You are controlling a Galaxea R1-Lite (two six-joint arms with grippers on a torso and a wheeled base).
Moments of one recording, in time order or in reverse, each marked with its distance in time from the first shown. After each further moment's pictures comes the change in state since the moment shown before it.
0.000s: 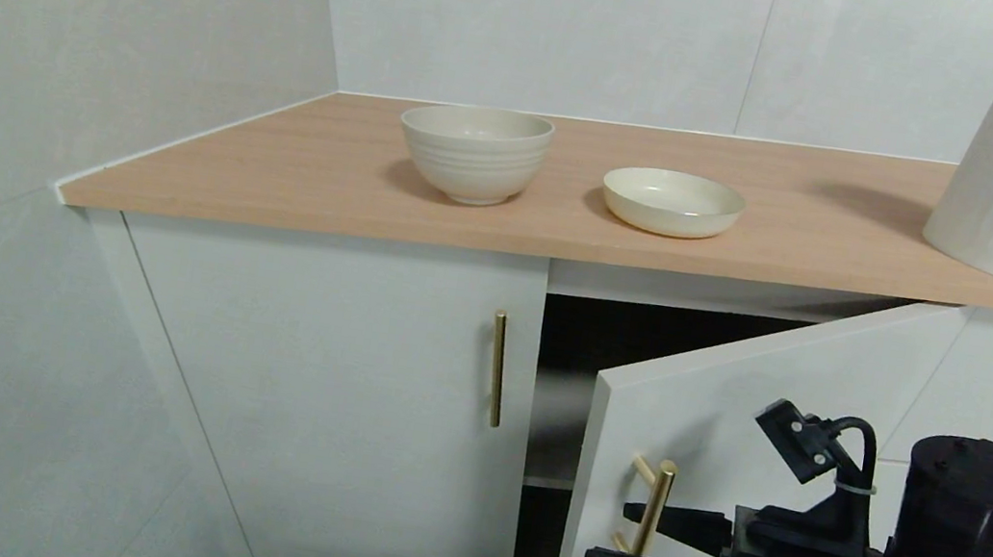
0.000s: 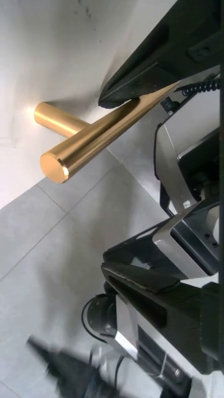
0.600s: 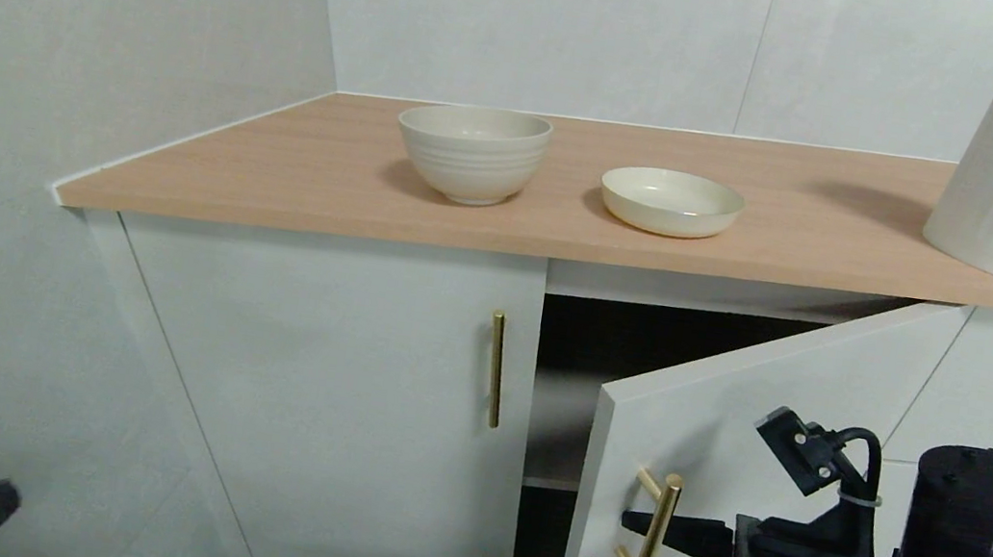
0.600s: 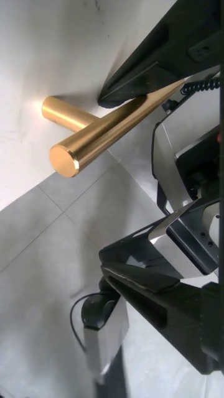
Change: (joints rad) left arm -0.043 0.679 -0.375 -0.084 -0.427 -0.021; right arm 0.037 -0.011 0.017 -0.003 0.000 -0.003
